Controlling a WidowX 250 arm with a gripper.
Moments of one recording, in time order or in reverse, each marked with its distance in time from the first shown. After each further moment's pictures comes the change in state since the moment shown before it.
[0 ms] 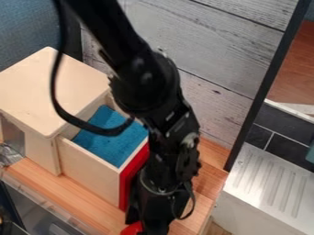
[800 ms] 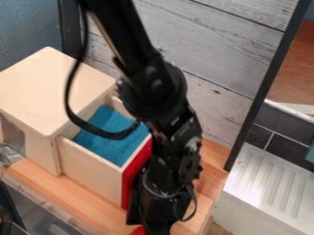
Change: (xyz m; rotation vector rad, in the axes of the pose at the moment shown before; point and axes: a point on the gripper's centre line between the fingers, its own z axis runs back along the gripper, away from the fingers) arm 0.002 -0.001 0.000 -0.018 0.006 -0.003
